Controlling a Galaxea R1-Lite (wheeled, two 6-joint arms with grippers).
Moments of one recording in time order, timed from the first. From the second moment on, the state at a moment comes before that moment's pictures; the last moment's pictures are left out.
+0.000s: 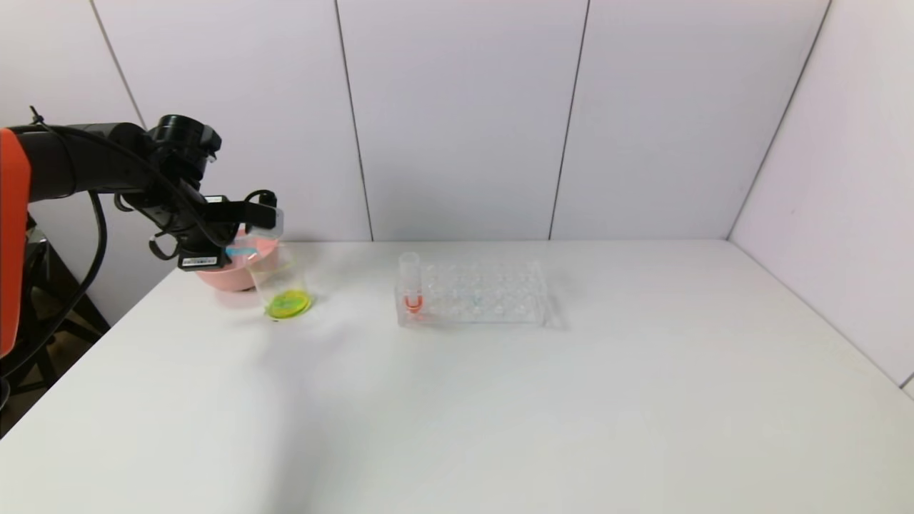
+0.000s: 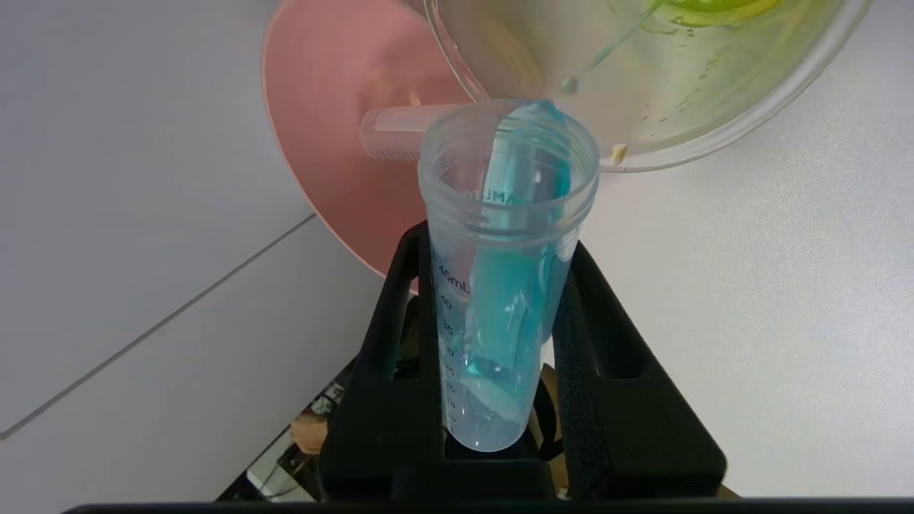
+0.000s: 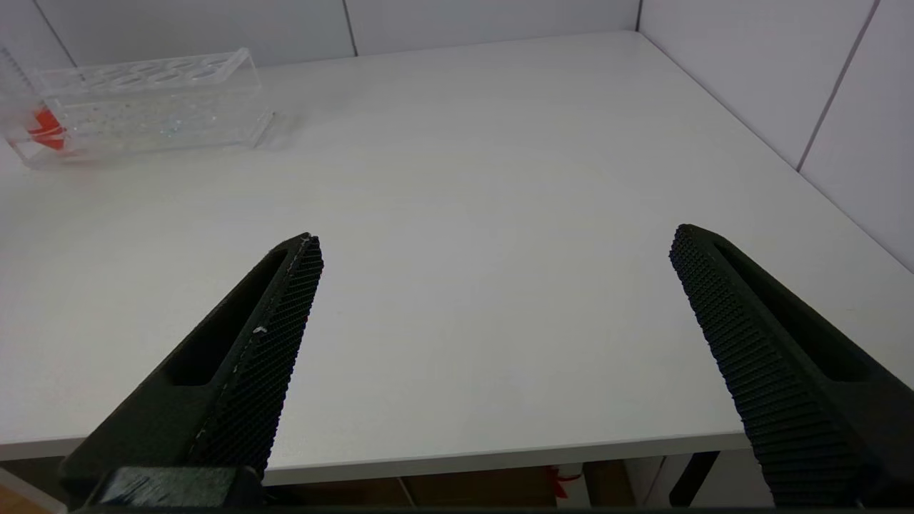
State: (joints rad) left arm 0.06 2.18 -2.01 0.67 0.12 1.44; right arm 0.00 0.00 0.00 0.00 -0.04 0.10
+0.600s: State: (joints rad) left arm 0.05 2.18 -2.01 0.69 0.16 1.44; right arm 0.00 0.00 0.00 0.00 -0.04 0.10
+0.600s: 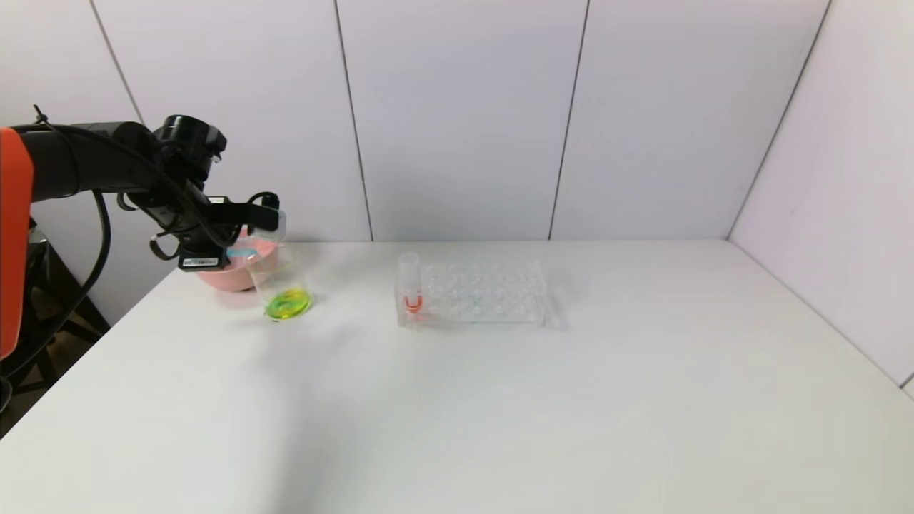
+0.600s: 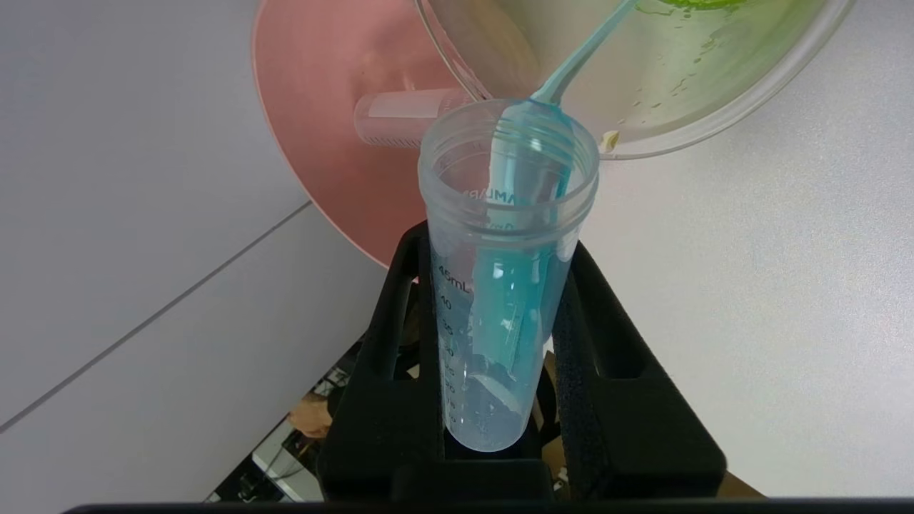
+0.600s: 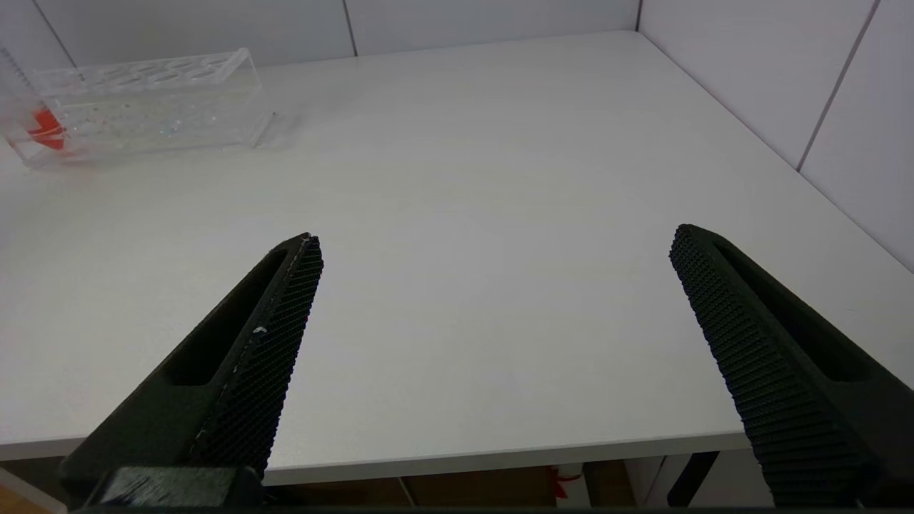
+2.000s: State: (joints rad) left arm 0.00 2.19 -2.01 0.69 0.31 1.44; right arm 0.00 0.00 0.00 0.00 -0.04 0.10
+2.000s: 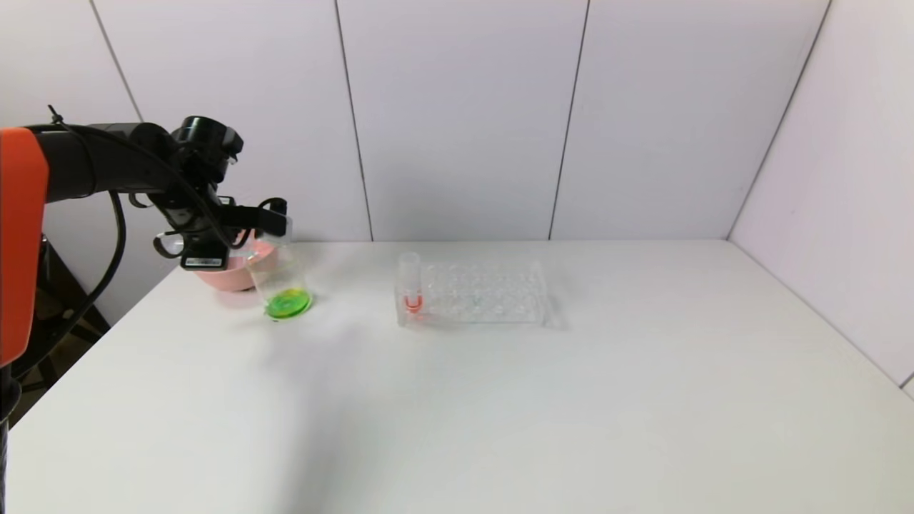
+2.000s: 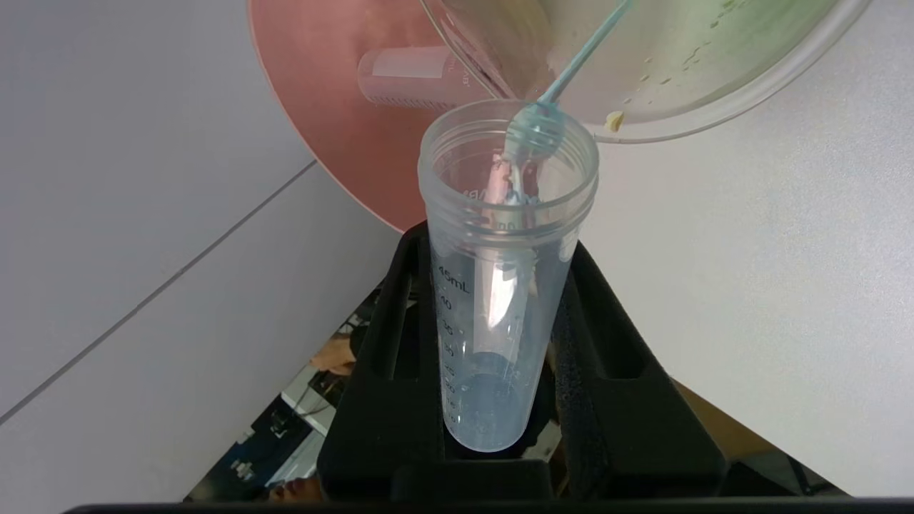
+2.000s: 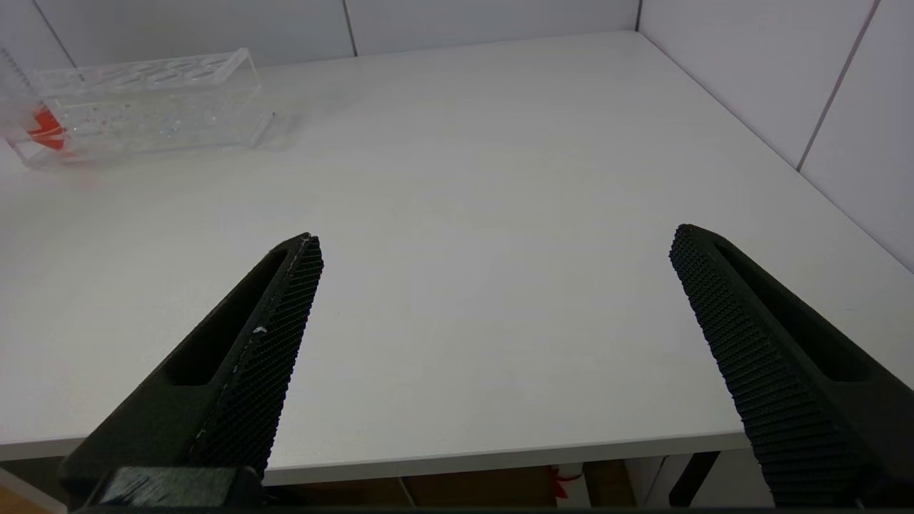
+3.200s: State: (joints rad) left arm 0.10 2.11 -2.01 0.64 -0.21 1.00; right arm 0.00 0.00 0.00 0.00 -0.04 0.10
